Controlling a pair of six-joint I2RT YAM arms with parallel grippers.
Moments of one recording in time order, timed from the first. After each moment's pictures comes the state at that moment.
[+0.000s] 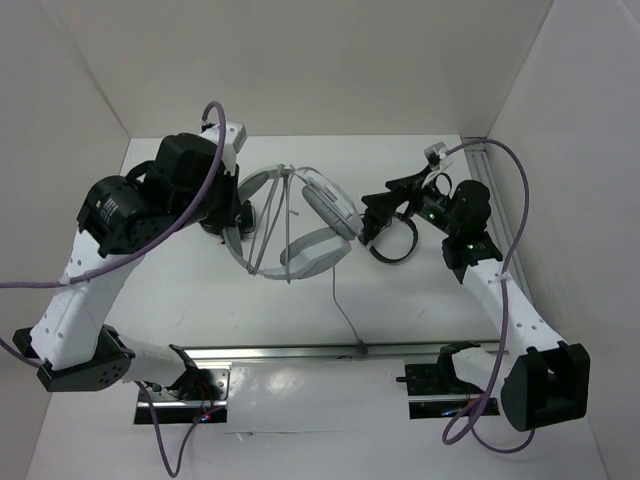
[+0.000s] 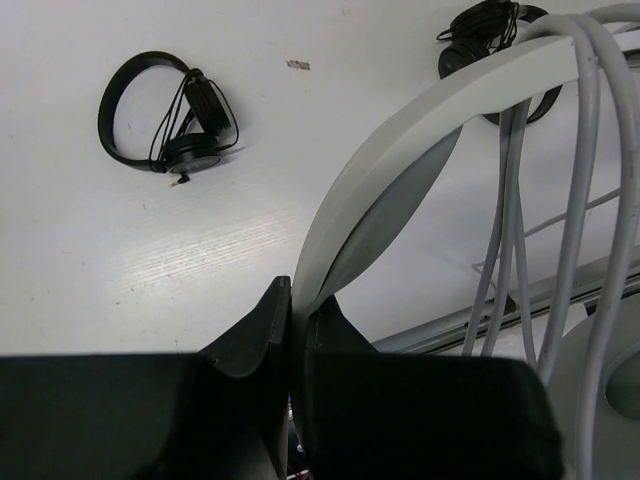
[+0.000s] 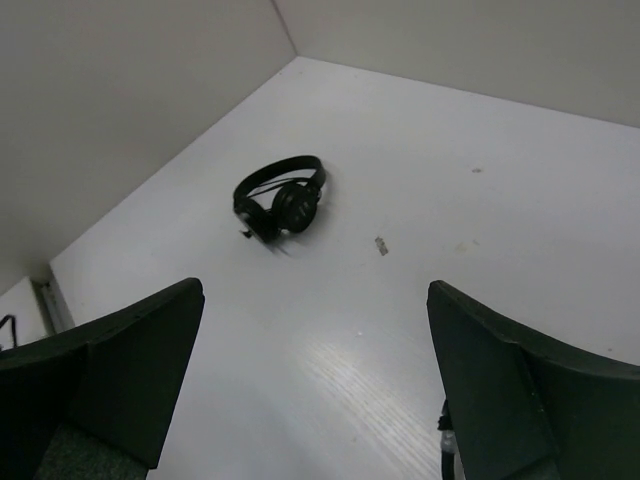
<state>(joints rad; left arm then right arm) -0.73 1.36 2.07 -1.40 -0.30 -0.32 0.17 1.08 0.81 0.28 -0.61 0.32</state>
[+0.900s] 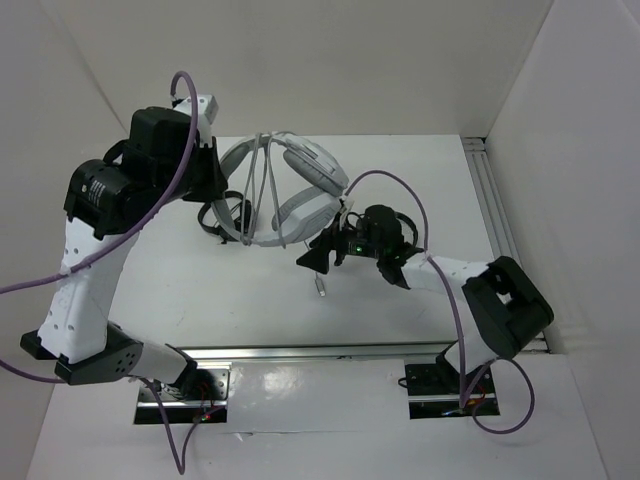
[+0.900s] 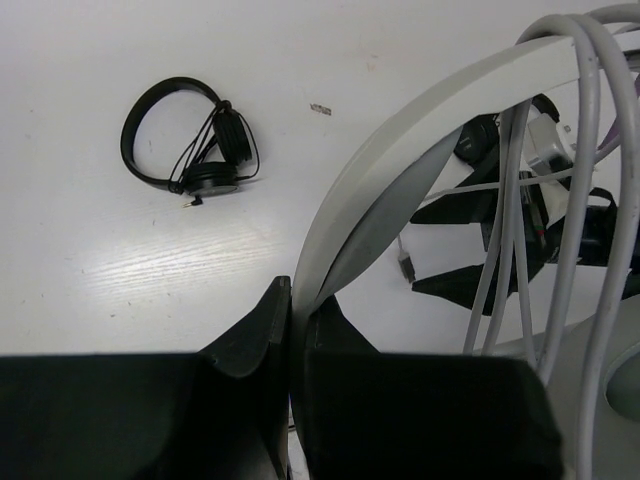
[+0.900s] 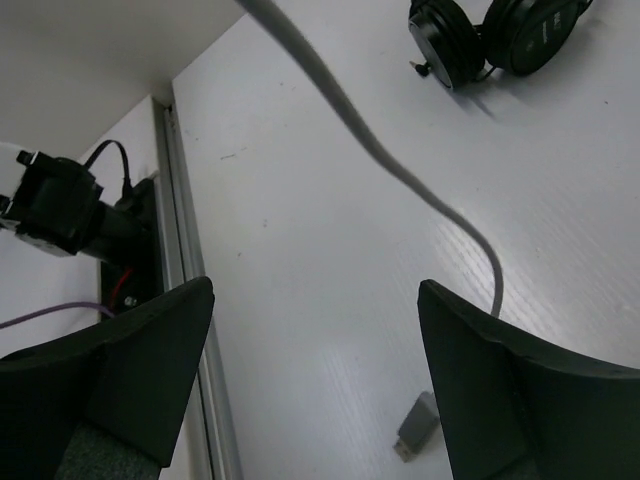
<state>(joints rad) -0.52 1.41 2.17 -1.38 -0.20 -0.32 0.59 1.48 0.69 0.59 -0.70 0.38</state>
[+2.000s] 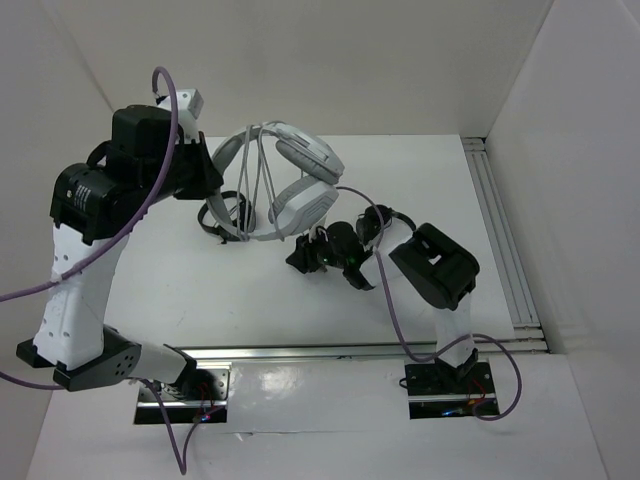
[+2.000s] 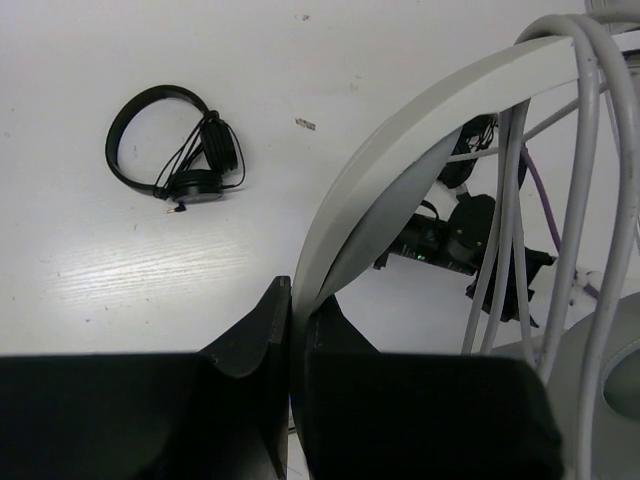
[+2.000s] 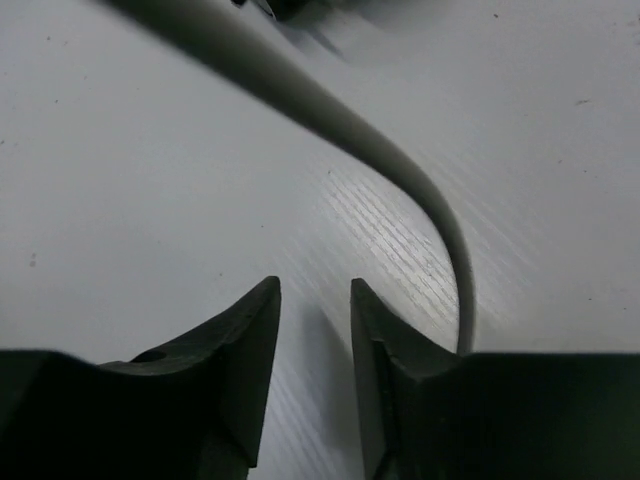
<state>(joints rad) -0.45 1.39 2.18 -1.36 -0.14 -0.36 0.72 1.96 0.82 0.80 -0.31 0.26</state>
